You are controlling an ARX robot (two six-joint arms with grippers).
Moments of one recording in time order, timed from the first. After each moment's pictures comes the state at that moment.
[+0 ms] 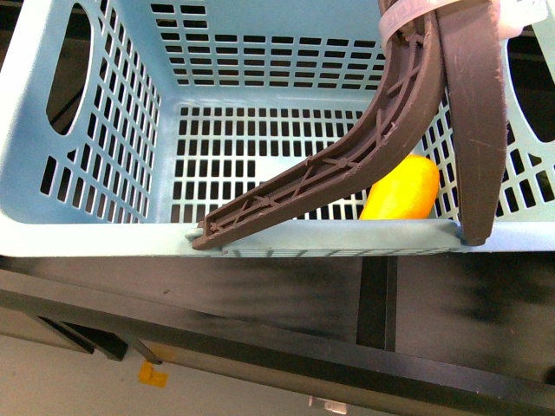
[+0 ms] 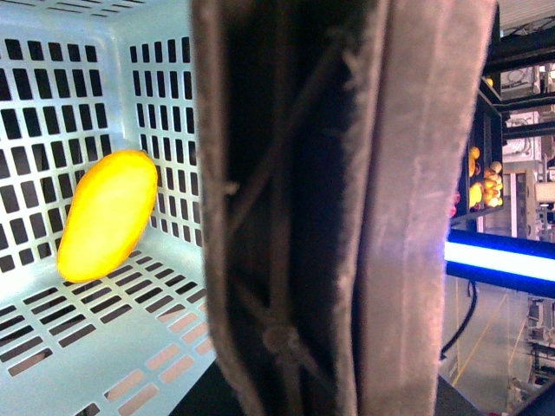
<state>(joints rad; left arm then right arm) -0.54 1.73 1.36 -0.27 0.56 -0.69 -0.39 2.39 1.05 0.40 -0.34 -0.47</state>
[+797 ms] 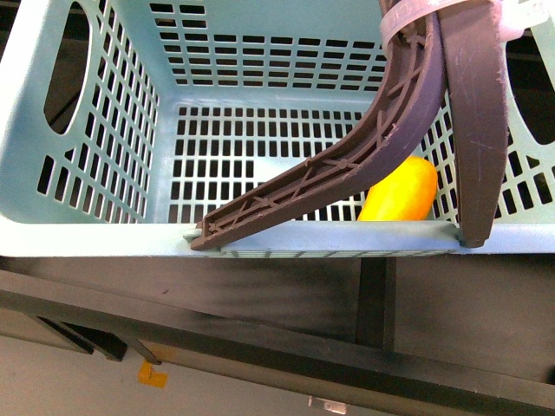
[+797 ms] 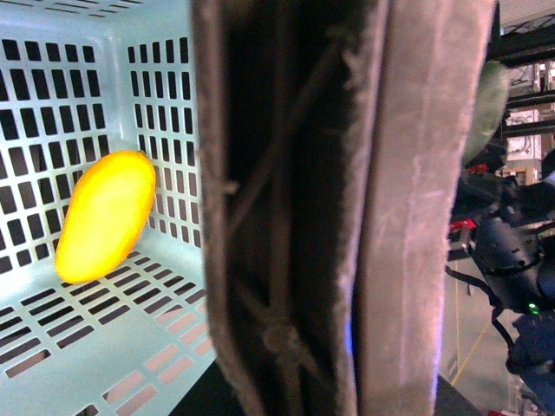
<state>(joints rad) -0.54 1.73 1.36 -0.27 0.57 -0.69 -0.32 1.47 0.70 0.55 -0.62 -0.17</state>
